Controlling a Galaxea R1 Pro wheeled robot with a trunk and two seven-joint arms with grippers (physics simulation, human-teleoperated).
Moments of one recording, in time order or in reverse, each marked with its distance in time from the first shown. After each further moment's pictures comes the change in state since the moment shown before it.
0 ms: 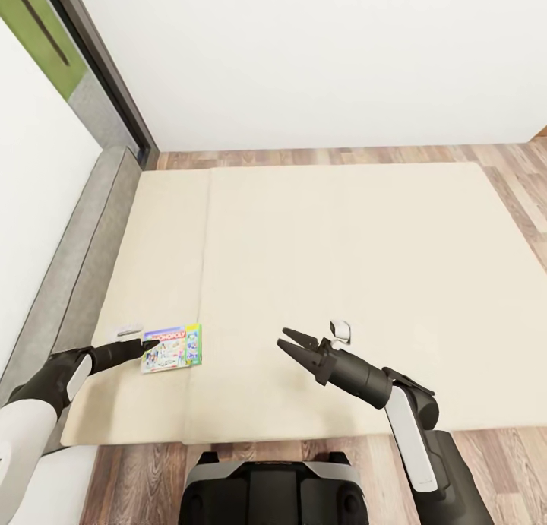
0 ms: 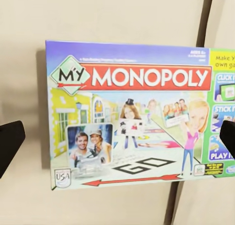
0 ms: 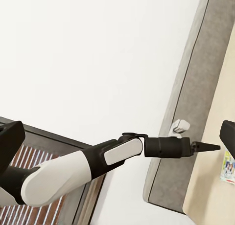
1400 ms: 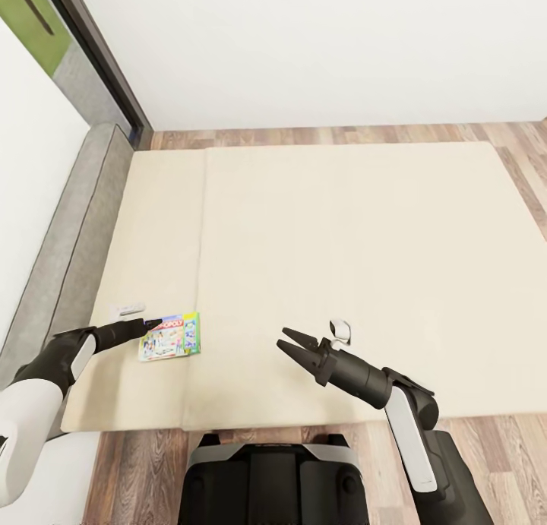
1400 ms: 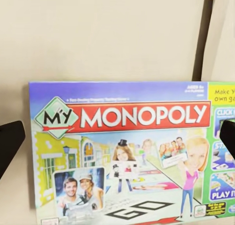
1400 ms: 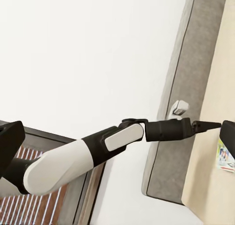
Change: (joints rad) left arm -0.077 -0.010 -0.001 -0.011 -0.001 -0.009 0.001; right arm 0.001 0.000 0.002 0.000 0.003 -0.009 0.008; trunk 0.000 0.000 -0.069
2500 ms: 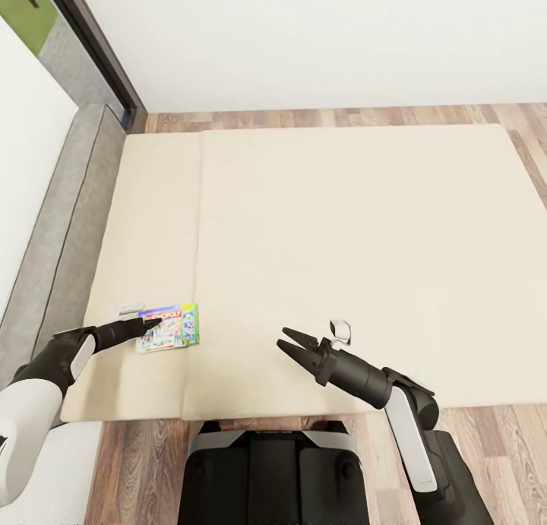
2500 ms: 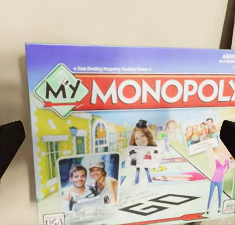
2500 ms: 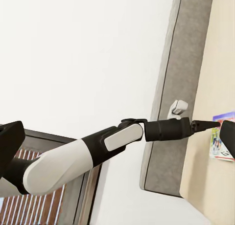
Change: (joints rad) left arm 0.000 0.002 0.000 0.000 0.000 -0.015 -0.001; right arm 0.000 0.000 0.000 0.000 0.000 -0.002 -0.001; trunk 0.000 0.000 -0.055
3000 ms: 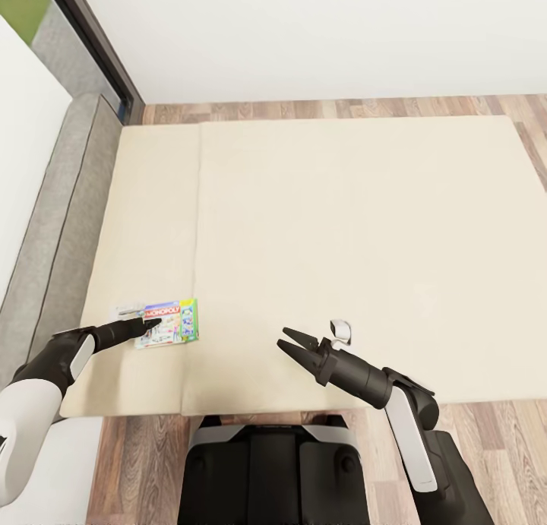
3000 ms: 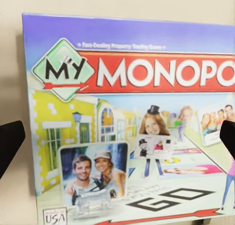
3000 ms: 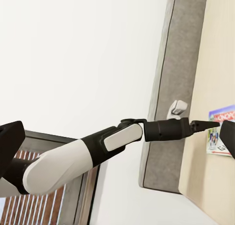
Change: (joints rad) left arm 0.000 0.001 0.000 0.000 0.000 0.001 -0.001; right arm 0.000 0.000 -0.001 0.000 0.000 0.000 0.000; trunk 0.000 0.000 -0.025
